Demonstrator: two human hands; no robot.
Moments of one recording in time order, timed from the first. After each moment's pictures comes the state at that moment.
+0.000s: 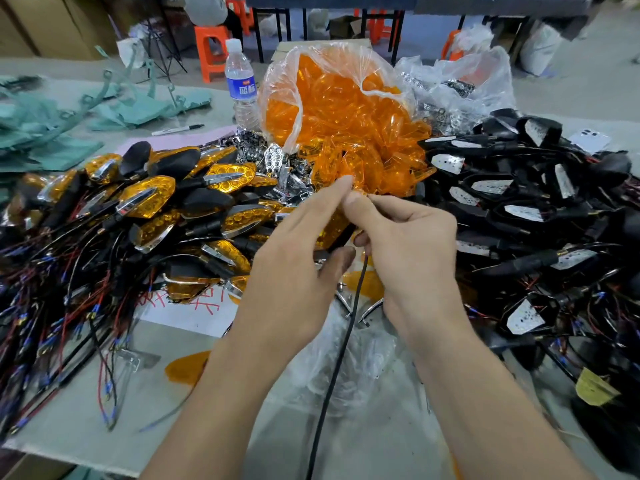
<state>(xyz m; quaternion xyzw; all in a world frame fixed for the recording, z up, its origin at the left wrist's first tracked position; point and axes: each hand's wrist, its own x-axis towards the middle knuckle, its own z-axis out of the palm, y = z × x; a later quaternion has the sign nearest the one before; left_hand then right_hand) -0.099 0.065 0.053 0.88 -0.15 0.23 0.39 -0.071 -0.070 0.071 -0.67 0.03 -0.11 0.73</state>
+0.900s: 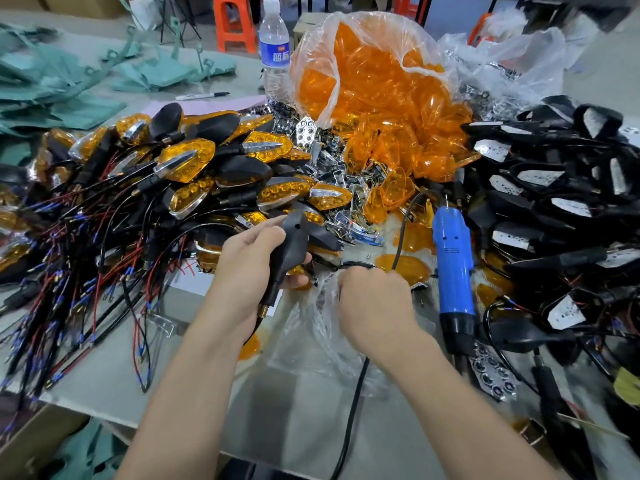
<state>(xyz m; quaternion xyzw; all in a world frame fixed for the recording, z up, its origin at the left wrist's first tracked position) -0.101 0.142 0.016 0.62 0.19 0.02 0.76 -0.089 -0.018 -0.017 -0.99 -0.14 0.01 0.03</state>
